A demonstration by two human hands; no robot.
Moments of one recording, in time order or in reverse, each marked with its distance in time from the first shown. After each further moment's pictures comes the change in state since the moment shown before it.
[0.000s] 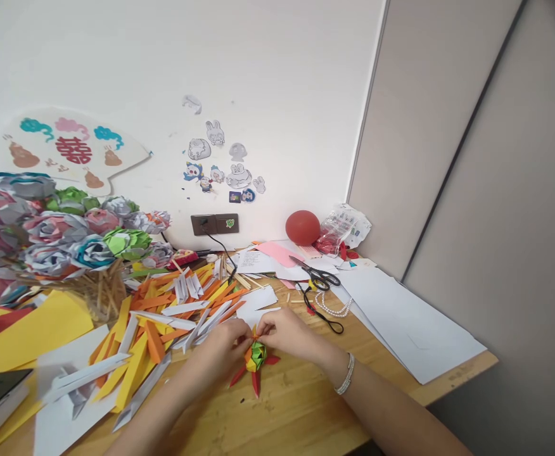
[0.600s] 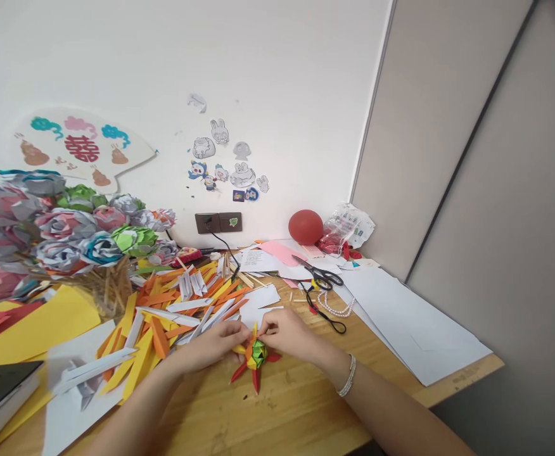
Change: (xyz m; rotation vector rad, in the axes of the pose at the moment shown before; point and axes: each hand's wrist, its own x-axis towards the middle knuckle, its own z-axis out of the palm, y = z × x) left_hand 0.001 -0.006 -0.019 -0.496 -0.344 -0.210; right_hand -0.001 -0.003 0.006 0.008 0.046 -0.074
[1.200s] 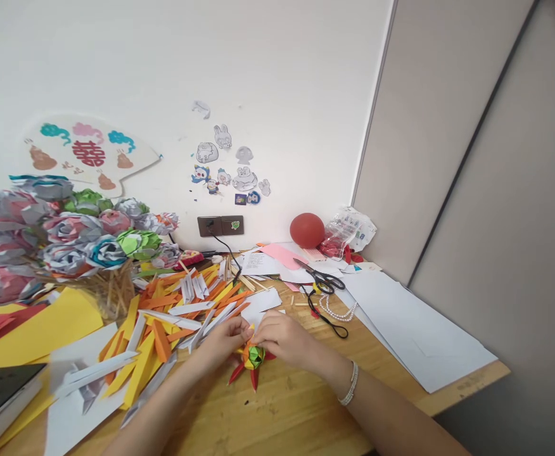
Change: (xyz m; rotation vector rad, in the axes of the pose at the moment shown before) left_hand 0.013 -0.014 0.009 -0.161 0.193 -0.035; right_hand 0.003 -0.003 -0.005 -0.277 -0.050 -0.514
